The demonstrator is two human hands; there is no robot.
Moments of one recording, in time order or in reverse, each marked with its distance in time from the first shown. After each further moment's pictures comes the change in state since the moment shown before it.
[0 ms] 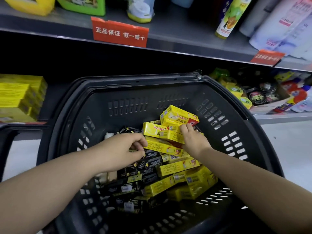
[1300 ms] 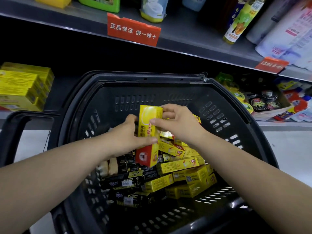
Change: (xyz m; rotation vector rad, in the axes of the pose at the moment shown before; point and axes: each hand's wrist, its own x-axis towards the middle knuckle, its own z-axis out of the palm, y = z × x) left_hand 0.003 0.008 -0.005 -0.341 0.098 -0.220; right_hand -0.022 -0.082 -0.108 1.164 -0.064 -0.116
